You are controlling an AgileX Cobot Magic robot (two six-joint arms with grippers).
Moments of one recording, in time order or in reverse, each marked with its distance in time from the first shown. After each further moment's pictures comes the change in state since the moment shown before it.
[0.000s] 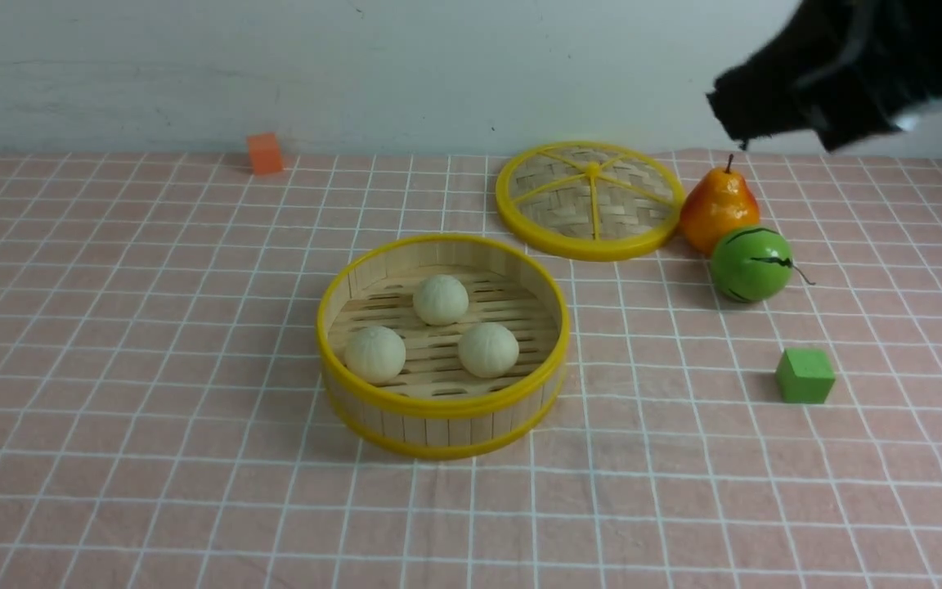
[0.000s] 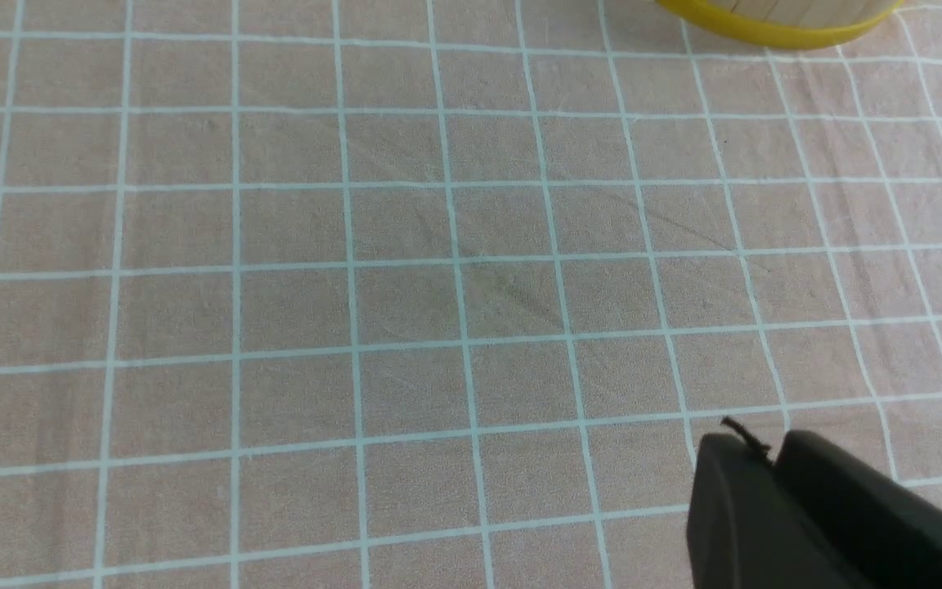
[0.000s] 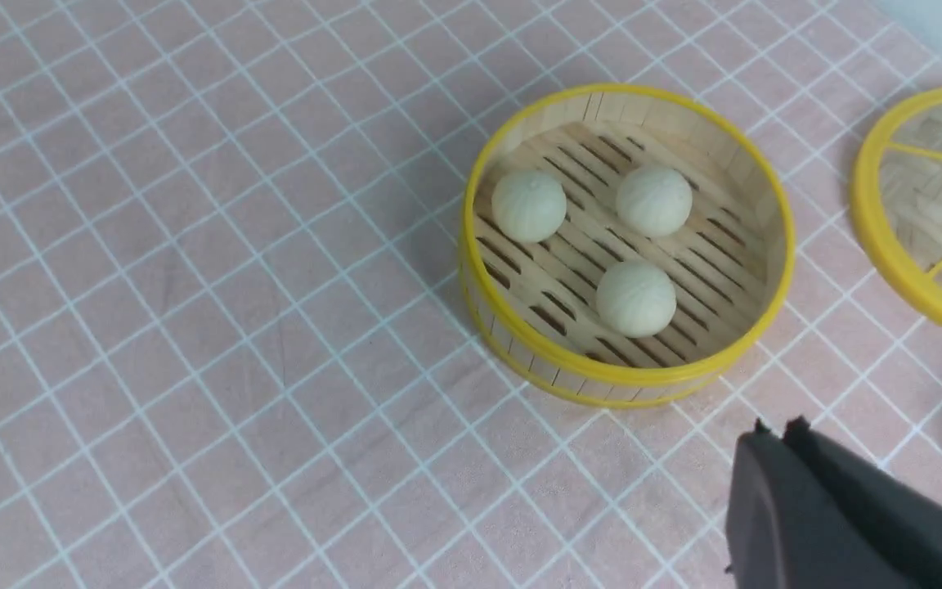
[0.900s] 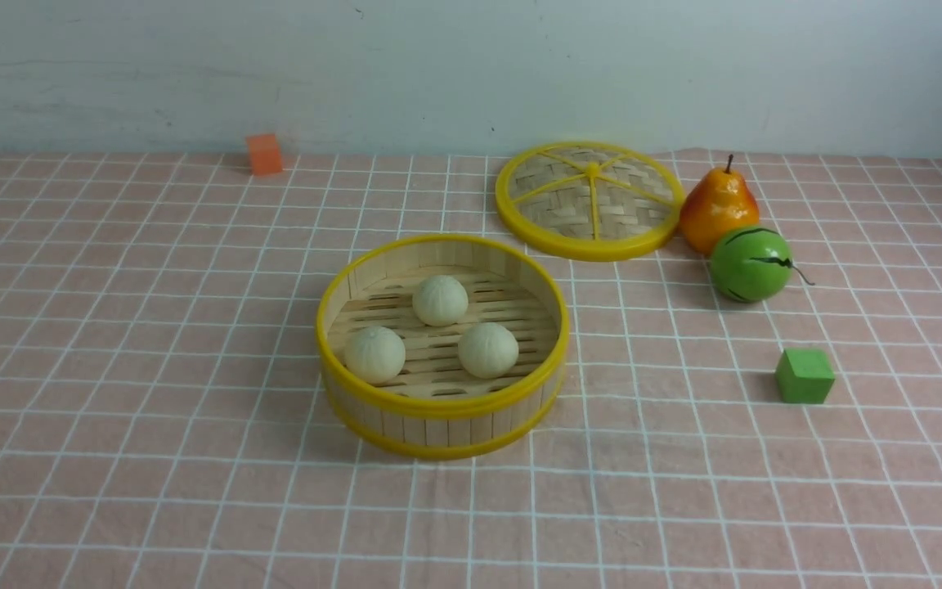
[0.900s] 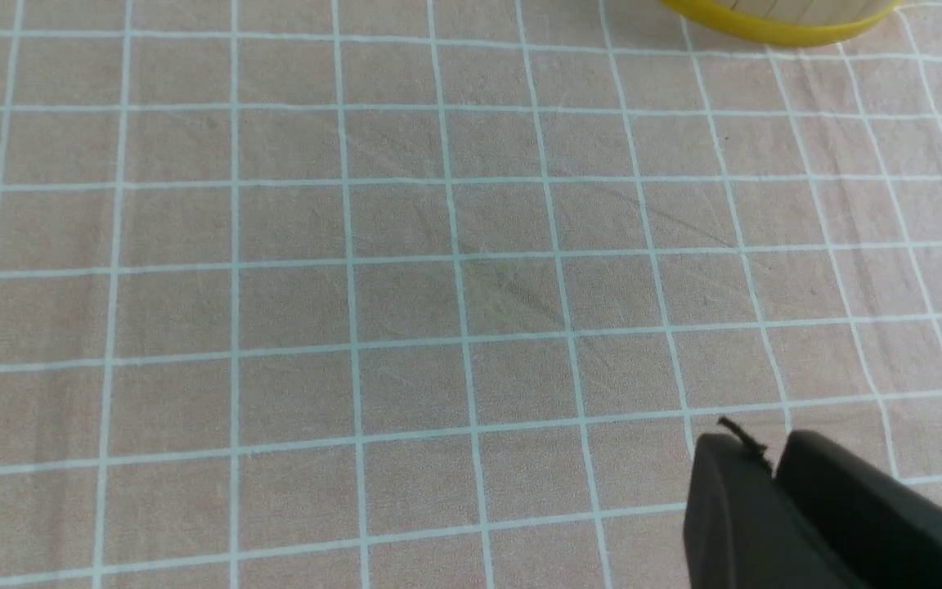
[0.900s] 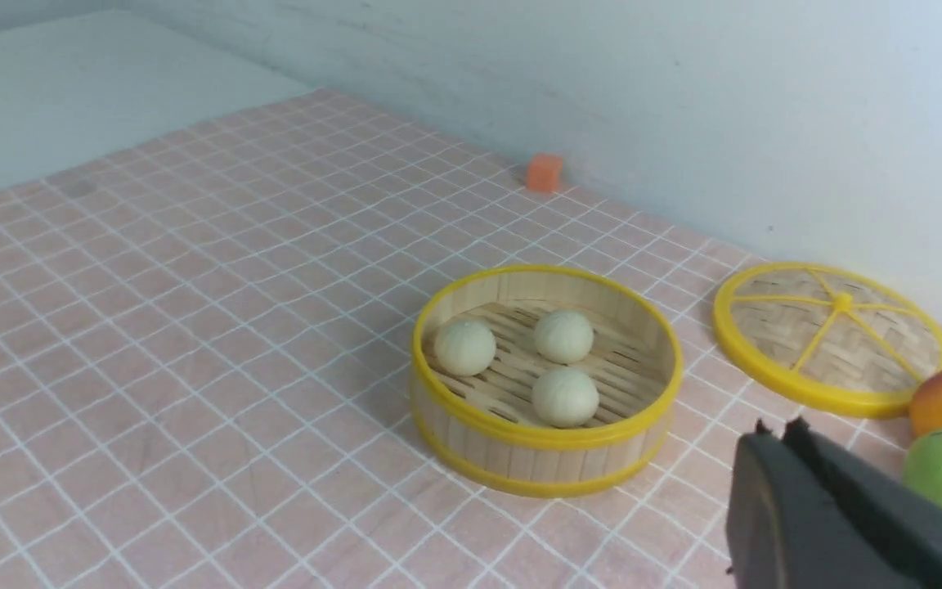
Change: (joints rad) right arm 0.000 -0.806 0.748 -0.076 -0.416 0.139; left arm 0.000 0.000 0.001 0.000 0.000 0.000
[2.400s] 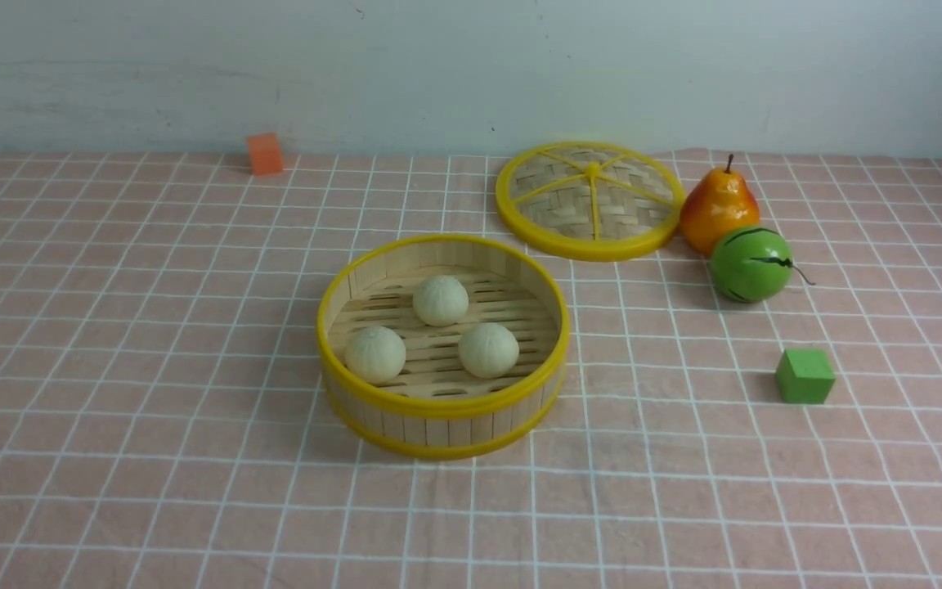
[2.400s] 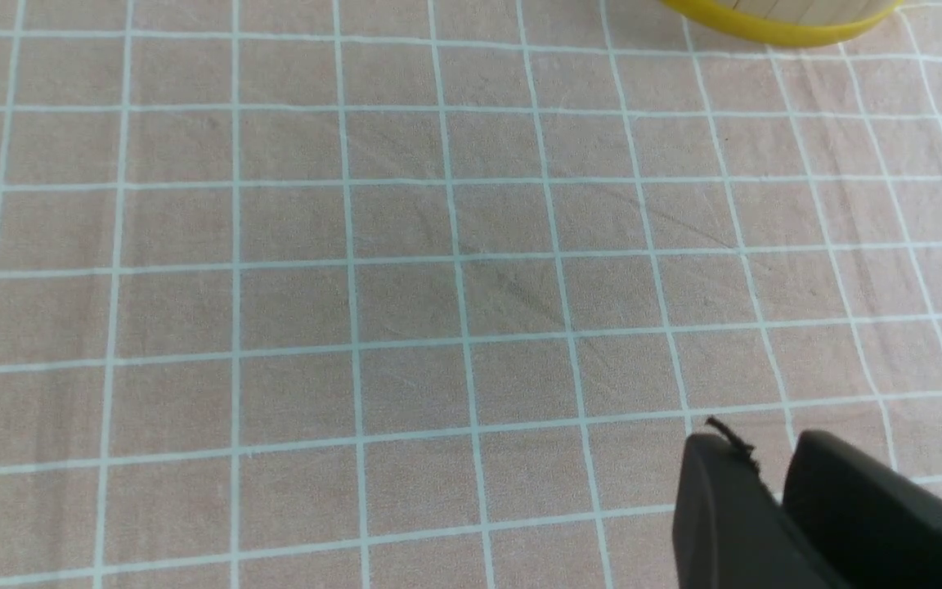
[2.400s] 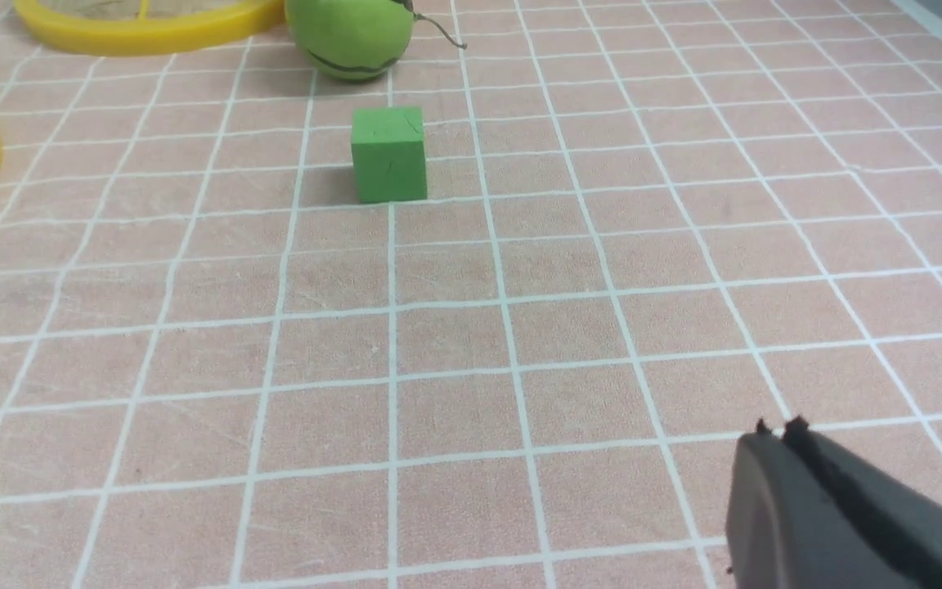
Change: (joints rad) right arm -0.637 -0.415 0.797 -0.239 -0.249 0.300; left arm 0.000 0.000 0.000 0.000 0.000 0.000
